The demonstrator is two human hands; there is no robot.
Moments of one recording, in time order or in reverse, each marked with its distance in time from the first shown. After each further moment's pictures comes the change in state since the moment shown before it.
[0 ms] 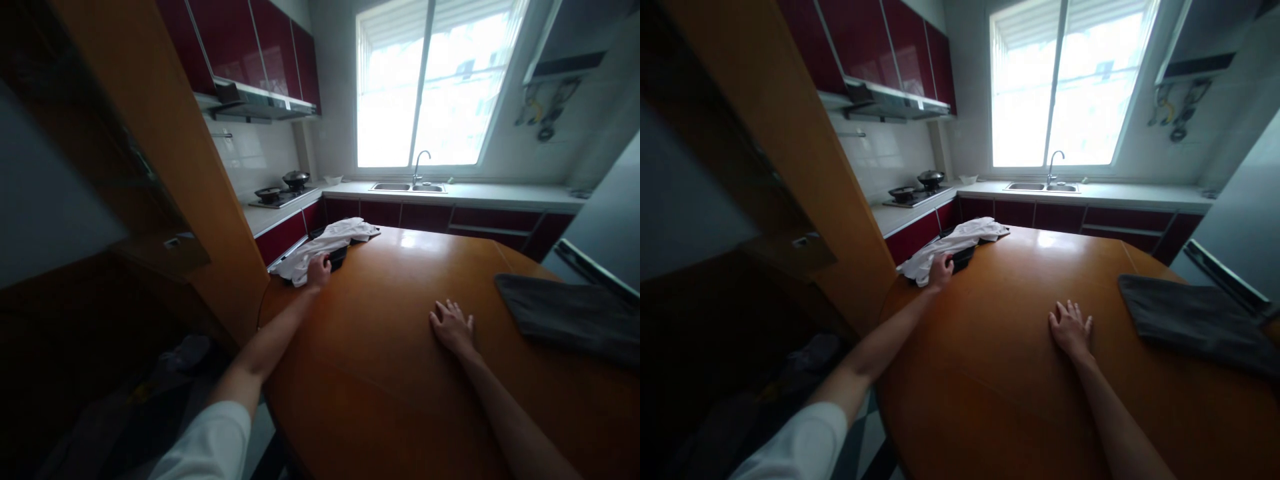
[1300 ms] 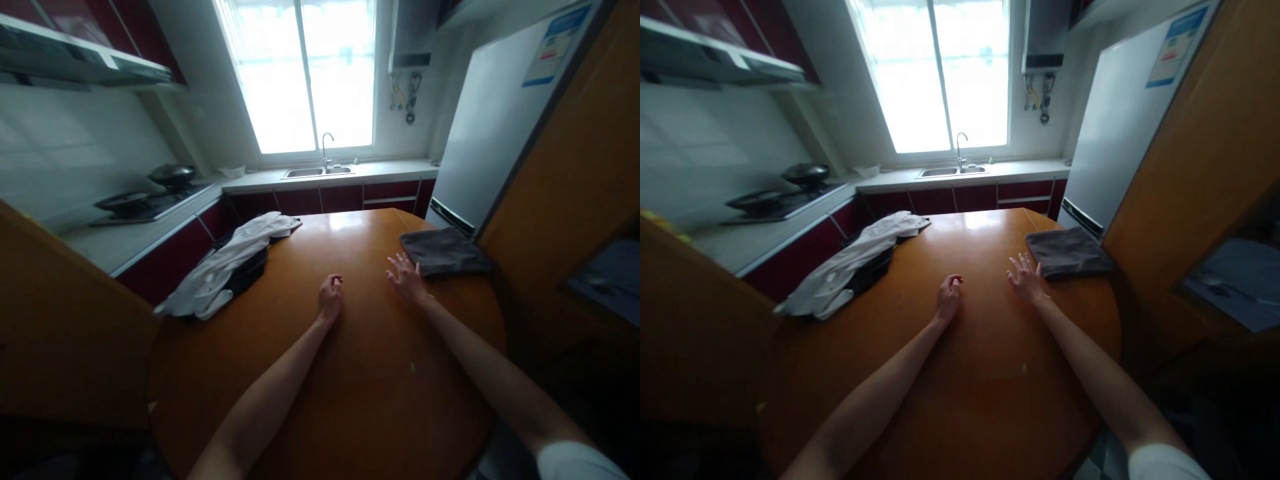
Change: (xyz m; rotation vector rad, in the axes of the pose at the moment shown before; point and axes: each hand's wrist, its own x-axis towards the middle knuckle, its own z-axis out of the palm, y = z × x) left_hand -0.136 0.090 0.181 -0.352 -0.395 0.045; right_hand 0.010 0.067 -0.066 0.013 0.130 -0.003
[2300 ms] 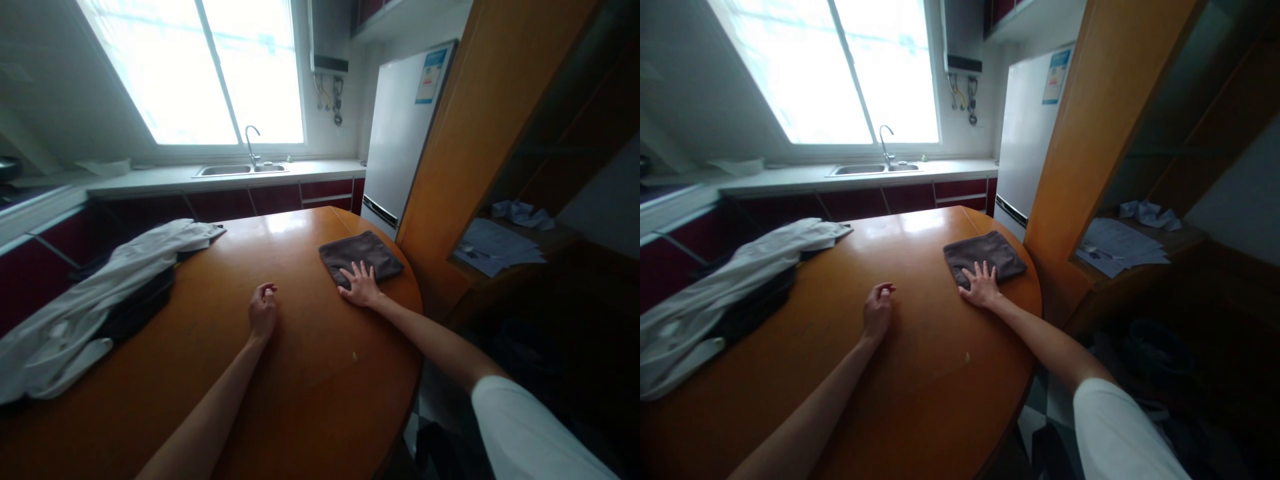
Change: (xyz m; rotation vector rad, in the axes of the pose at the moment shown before) left_hand 0.010 0.001 -0.005 0.033 0.031 -0.010; right_hand -0.048 0.024 -0.024 -0.175 -0.147 0.090
